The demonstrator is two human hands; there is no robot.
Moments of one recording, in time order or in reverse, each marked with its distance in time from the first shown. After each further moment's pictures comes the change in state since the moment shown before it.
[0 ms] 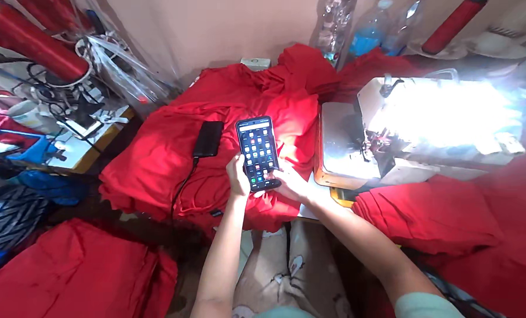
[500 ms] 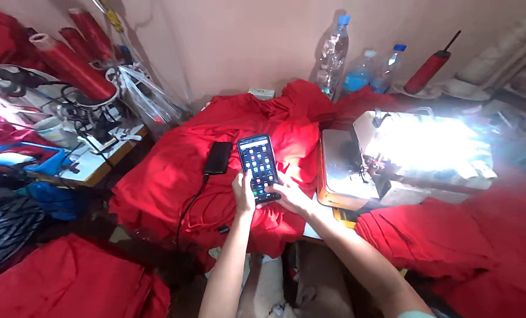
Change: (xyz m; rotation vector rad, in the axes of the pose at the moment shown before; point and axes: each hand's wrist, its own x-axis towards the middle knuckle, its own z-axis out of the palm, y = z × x) left_hand 0.008 0.003 0.000 -0.075 0.056 0.026; right_hand 0.015 -0.012 0.017 -0.045 0.047 0.009
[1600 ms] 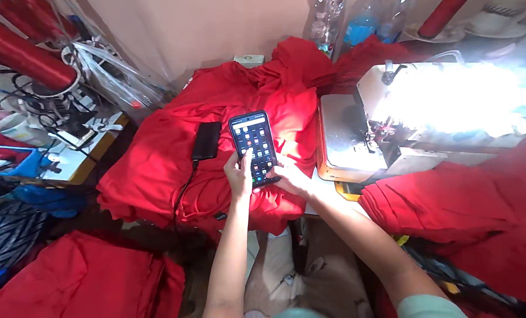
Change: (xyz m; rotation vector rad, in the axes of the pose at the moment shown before) left_hand -0.003 -0.008 -0.003 0.089 -0.052 0.069; right_hand -0.006 0.013 -0.010 0.056 -0.039 -0.050
